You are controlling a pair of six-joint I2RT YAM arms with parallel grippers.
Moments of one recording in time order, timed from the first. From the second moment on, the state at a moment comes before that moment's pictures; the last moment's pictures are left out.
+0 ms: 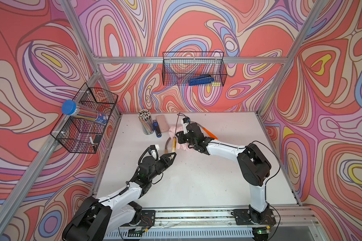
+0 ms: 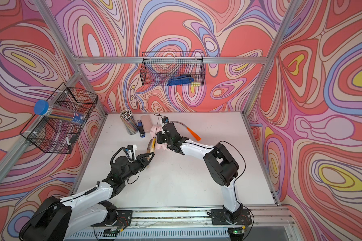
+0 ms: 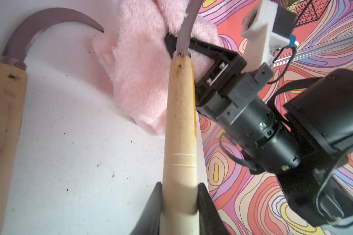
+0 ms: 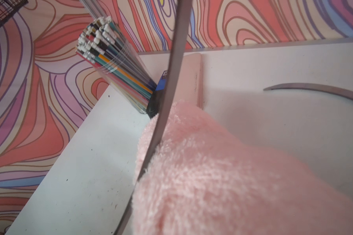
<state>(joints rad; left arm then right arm) -0.47 1.09 0.26 0.61 0.26 -1.15 0.69 2.01 1.44 0.13 -0.03 0.44</state>
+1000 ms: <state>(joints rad) -0.47 1.10 0.25 0.53 0.27 -1.16 0.58 2.05 1.58 0.06 -0.02 0.42</state>
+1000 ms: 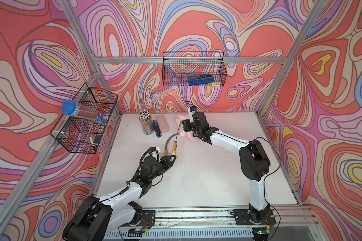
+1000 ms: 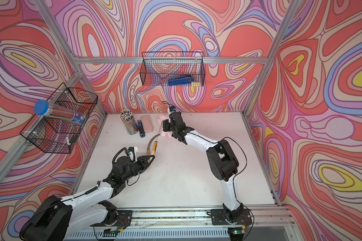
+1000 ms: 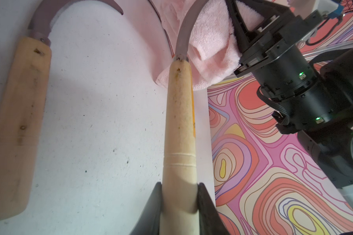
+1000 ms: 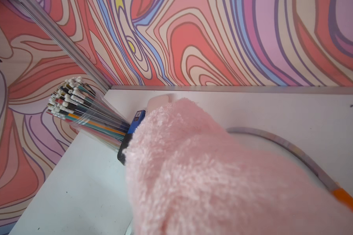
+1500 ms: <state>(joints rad) -0.46 1.09 0.26 0.54 0.25 -1.16 0.48 2.04 1.51 0.07 -0.14 0.53</state>
